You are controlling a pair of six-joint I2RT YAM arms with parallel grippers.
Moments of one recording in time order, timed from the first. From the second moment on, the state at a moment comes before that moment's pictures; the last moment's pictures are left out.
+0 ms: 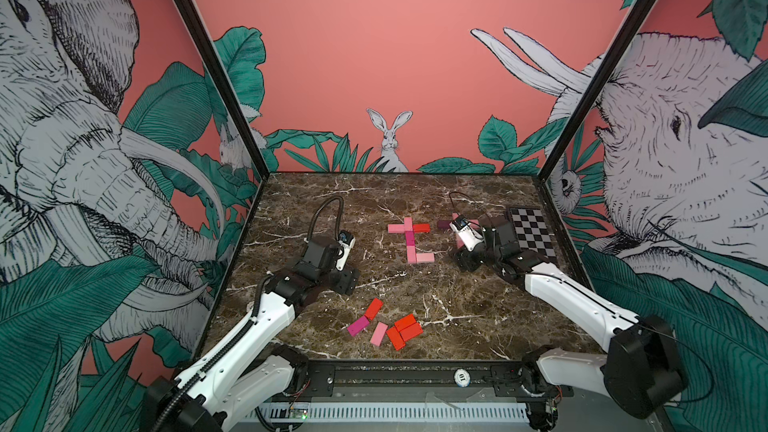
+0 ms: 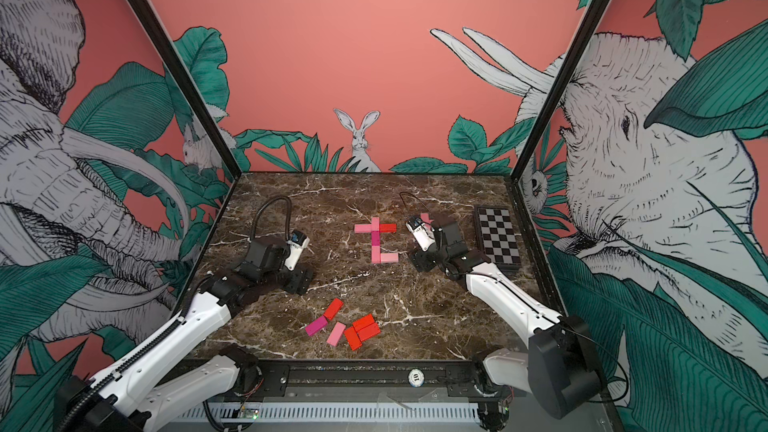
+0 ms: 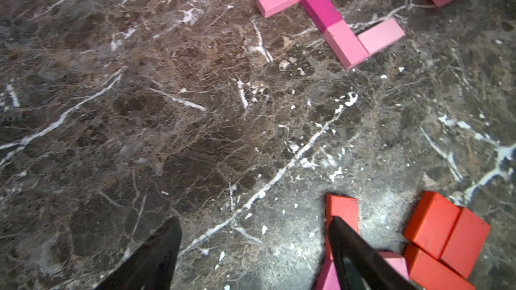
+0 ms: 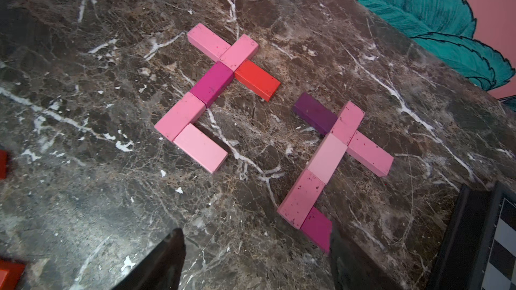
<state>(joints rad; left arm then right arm) -0.55 0.96 0.71 -0.63 -0.02 -0.02 0.43 1.25 0.78 -0.27 -0.08 -0.25</state>
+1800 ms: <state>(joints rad) -0.82 1.50 0.76 -0.59 -0.16 -0.47 0.42 1.24 0.80 -0.26 -0.02 -0.03</state>
